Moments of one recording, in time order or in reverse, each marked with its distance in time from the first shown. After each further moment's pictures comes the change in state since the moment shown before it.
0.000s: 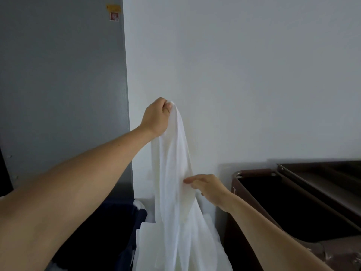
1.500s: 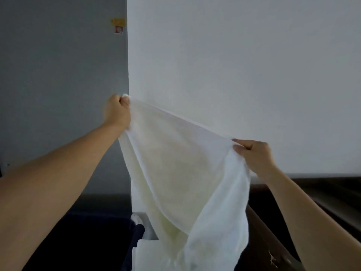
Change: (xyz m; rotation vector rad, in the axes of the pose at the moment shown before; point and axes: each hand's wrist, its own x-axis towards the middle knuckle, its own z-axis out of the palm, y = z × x) left_hand 0.060 -0.069 -0.058 0.078 0.387 -0.275; right_hand 0.044 -0.023 -0.135 0.013 0.586 -0.172
